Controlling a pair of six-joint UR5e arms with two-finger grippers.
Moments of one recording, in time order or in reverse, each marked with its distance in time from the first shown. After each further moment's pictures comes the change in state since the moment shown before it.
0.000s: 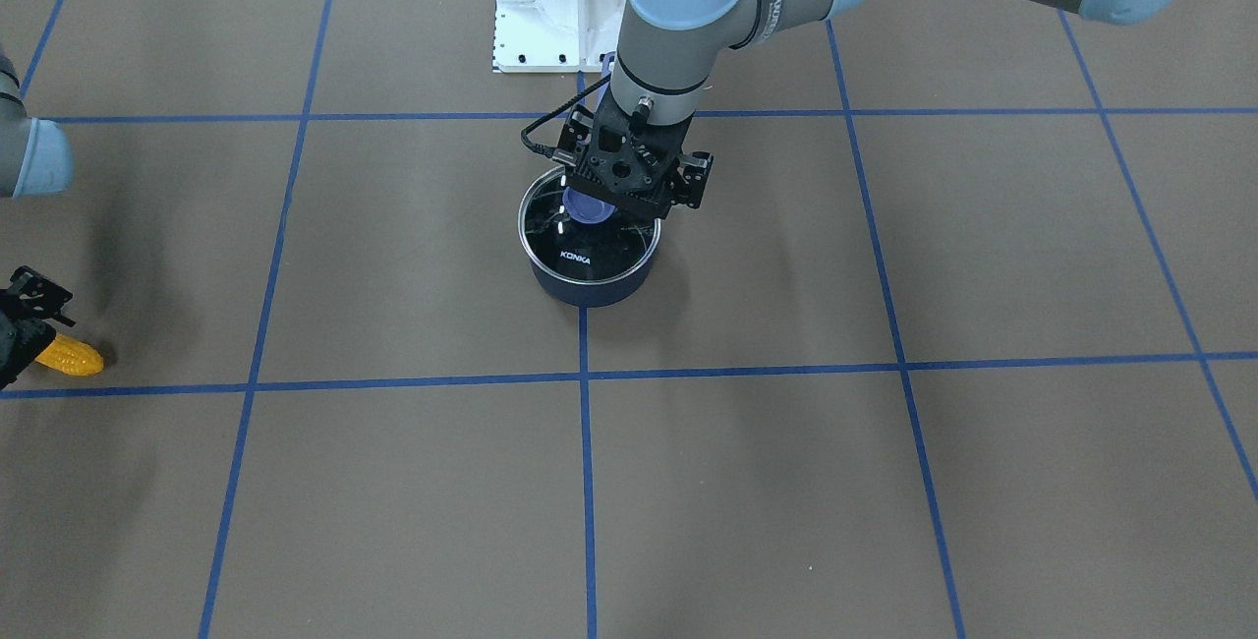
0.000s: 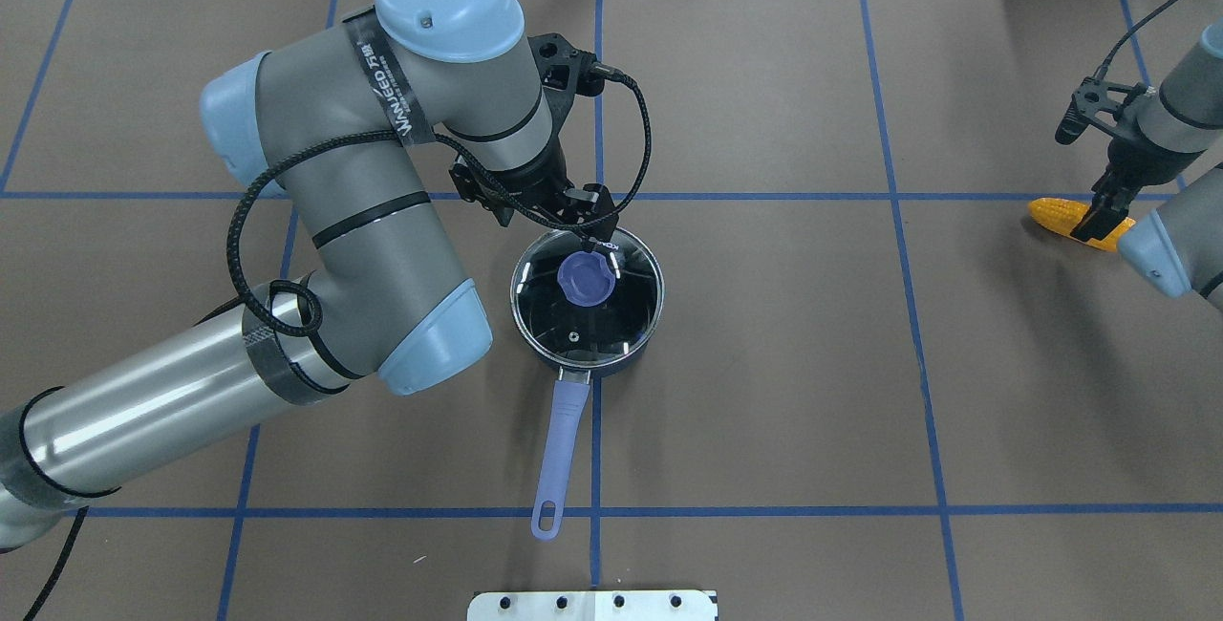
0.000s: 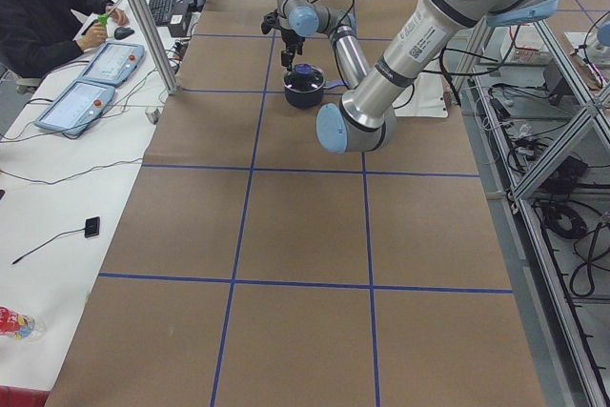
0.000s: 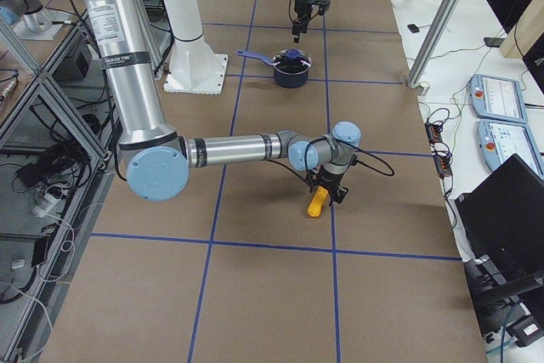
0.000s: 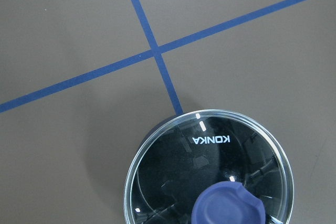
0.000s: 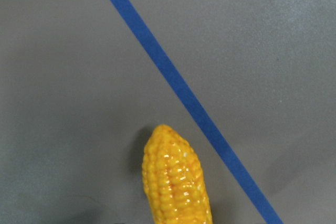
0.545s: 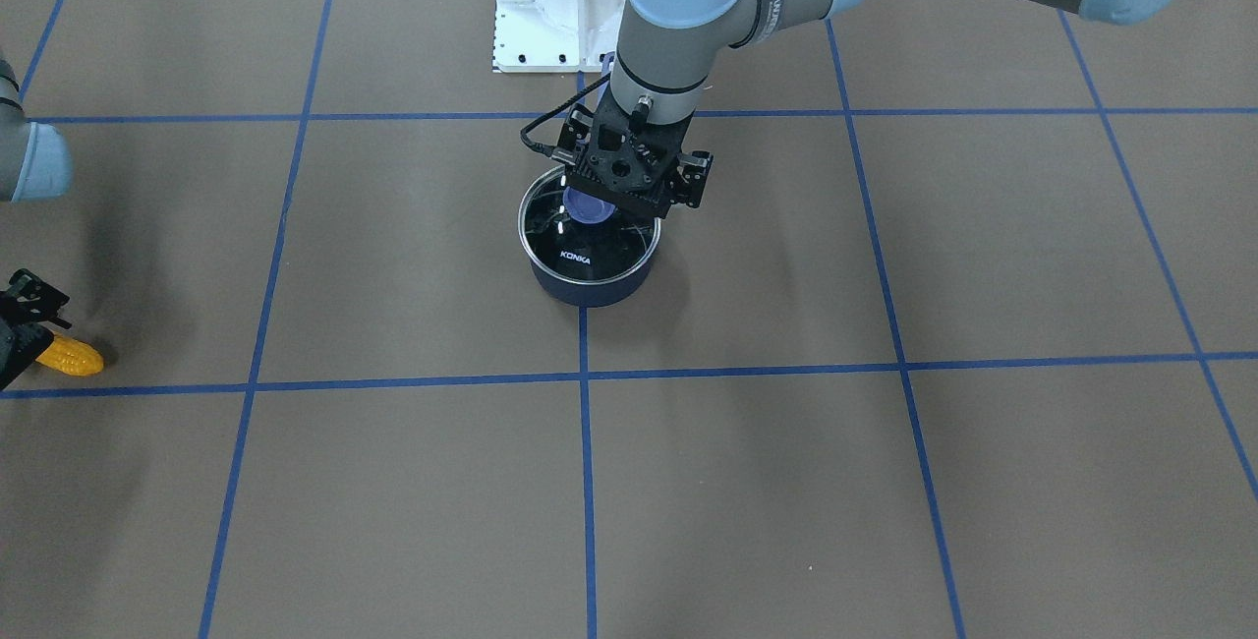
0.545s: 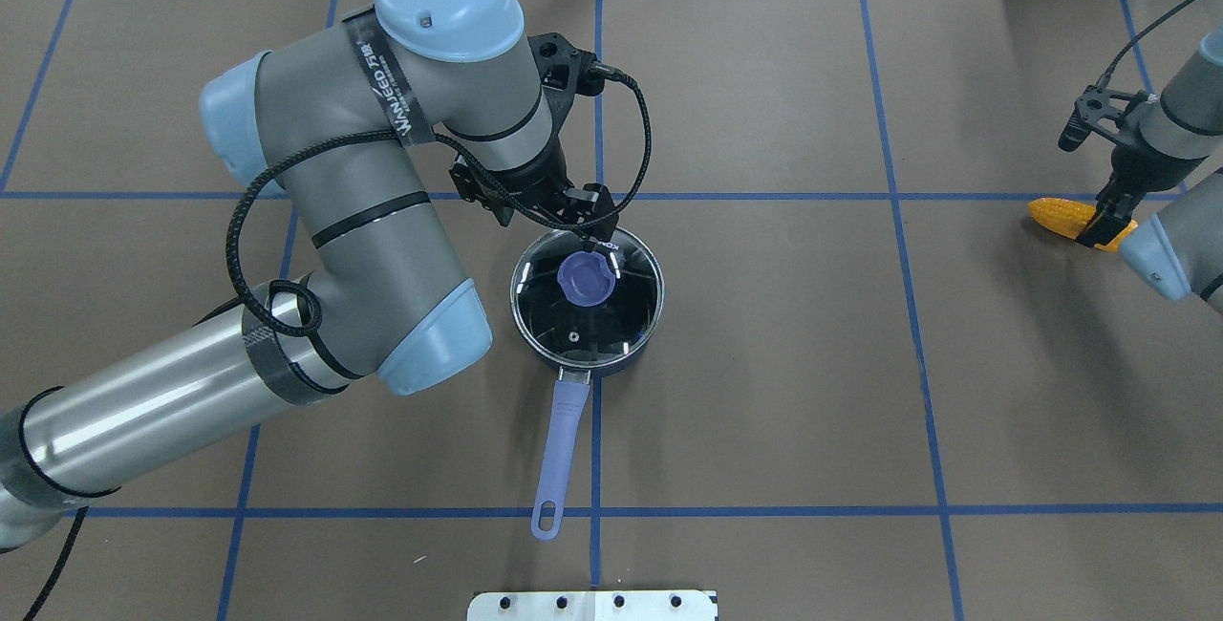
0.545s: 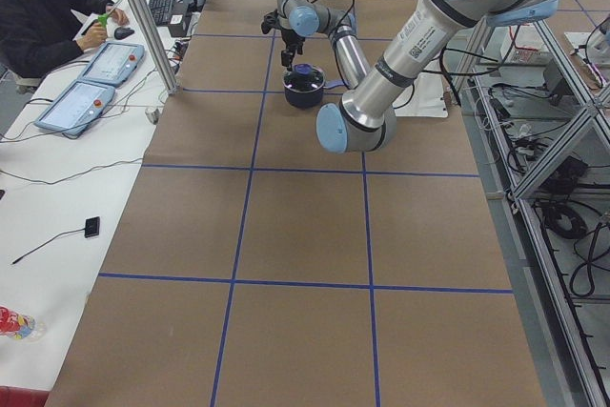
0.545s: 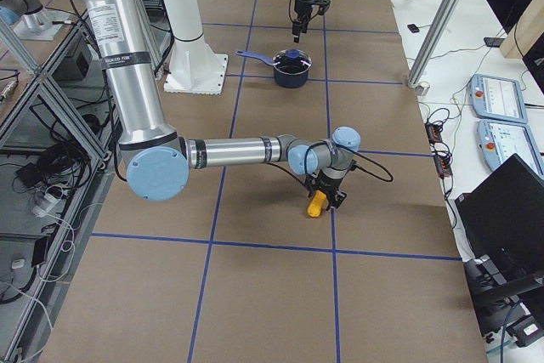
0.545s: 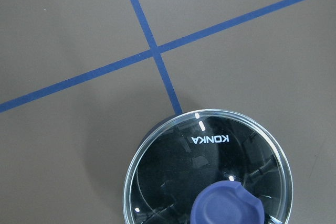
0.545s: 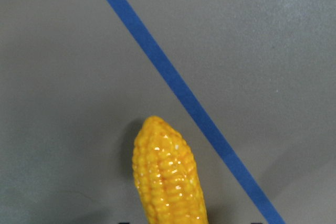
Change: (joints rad) left arm -0.001 0.000 -0.001 0.000 0.000 0.000; right arm -0.001 -0.001 -0.027 0.002 -0.001 -0.003
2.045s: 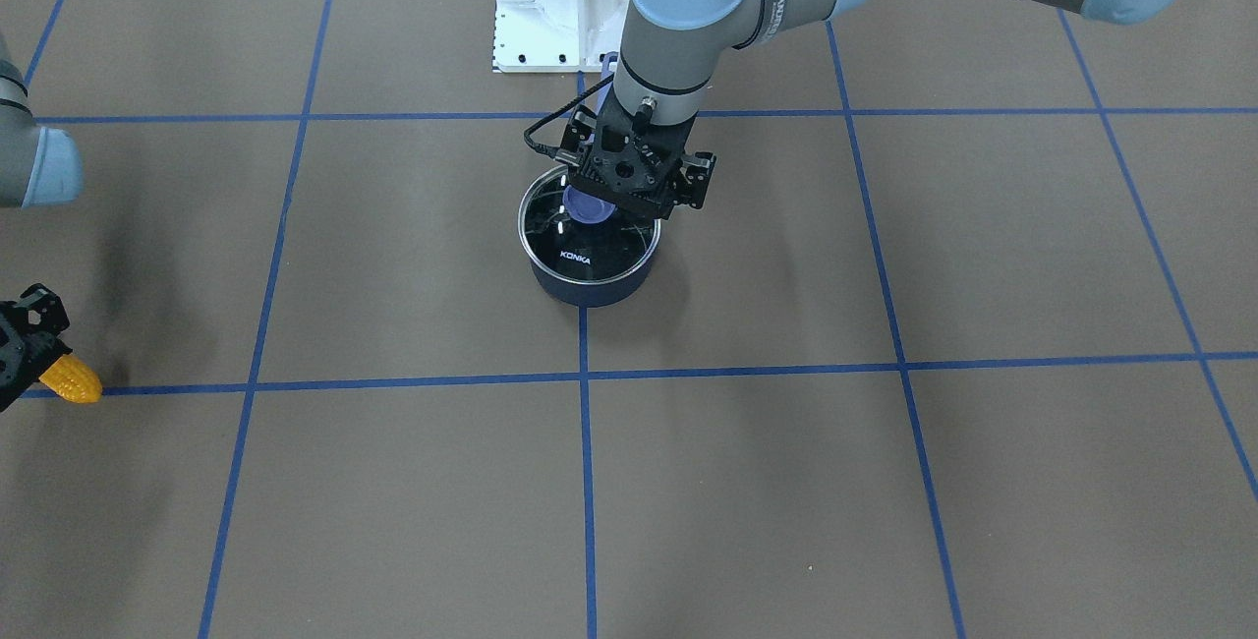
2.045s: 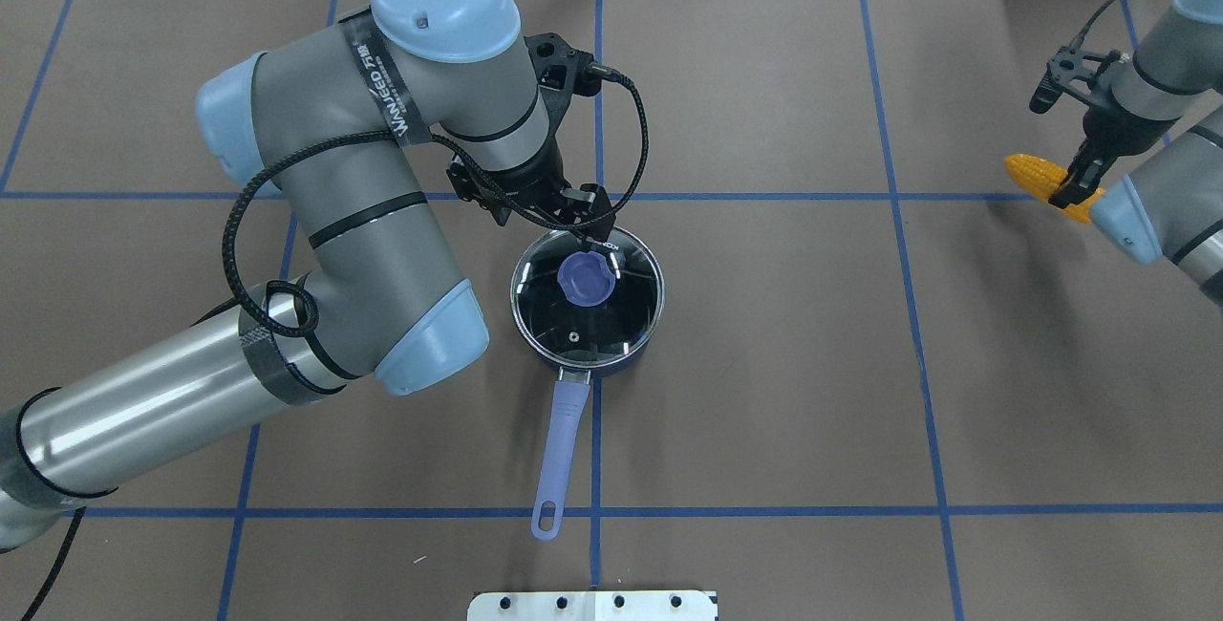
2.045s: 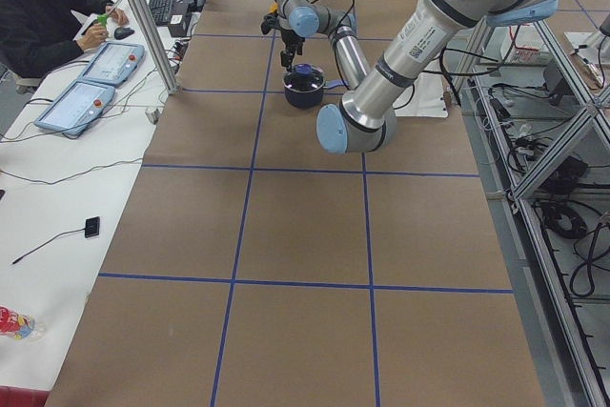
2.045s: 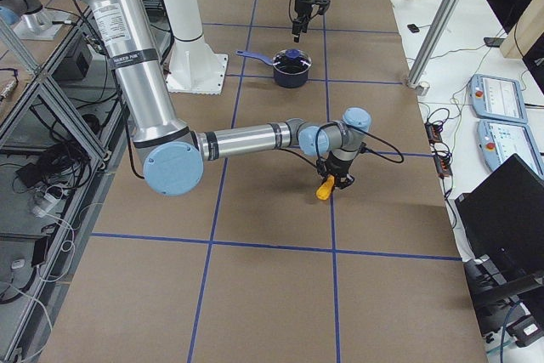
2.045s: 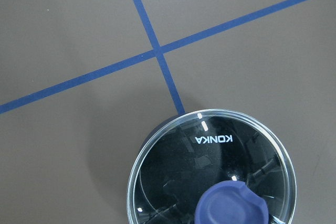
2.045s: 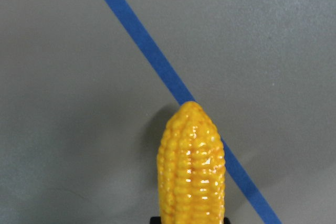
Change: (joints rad) left arm 0.000 0.006 -0.004 0.001 0.005 0.010; right arm 0.007 0.096 0.043 -0.108 0.029 0.038
